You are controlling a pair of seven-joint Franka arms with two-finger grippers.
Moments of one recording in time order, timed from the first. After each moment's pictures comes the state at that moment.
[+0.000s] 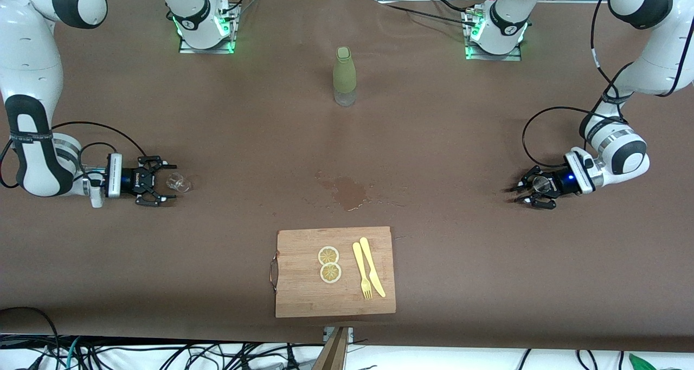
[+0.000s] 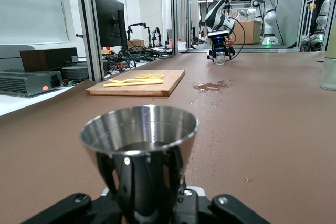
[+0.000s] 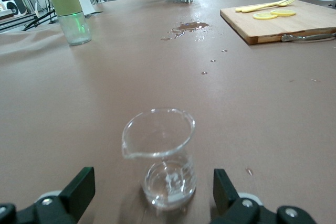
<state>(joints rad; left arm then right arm) 0.51 0.87 -0.09 -1.82 -1.30 1.74 2.71 -0.28 0.91 -0.11 -1.60 0.98 1.61 -2.48</state>
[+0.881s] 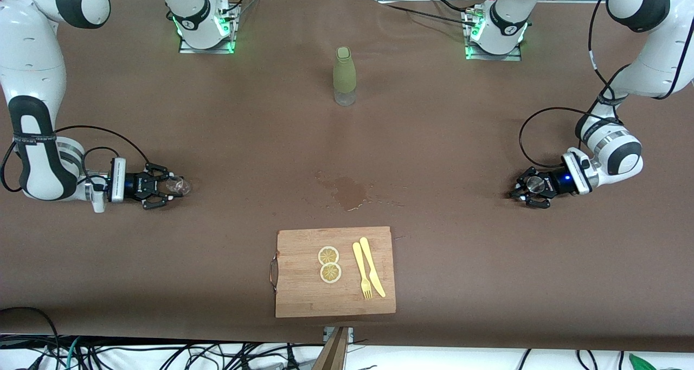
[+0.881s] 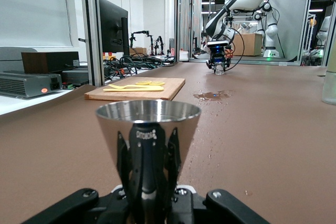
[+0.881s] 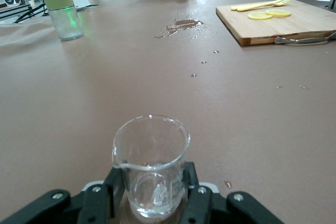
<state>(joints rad) 0.50 0.88 -0.09 -1.81 -1.32 1.71 2.68 -0.27 0.91 -0.10 -1.57 0.98 1.64 -2.46</state>
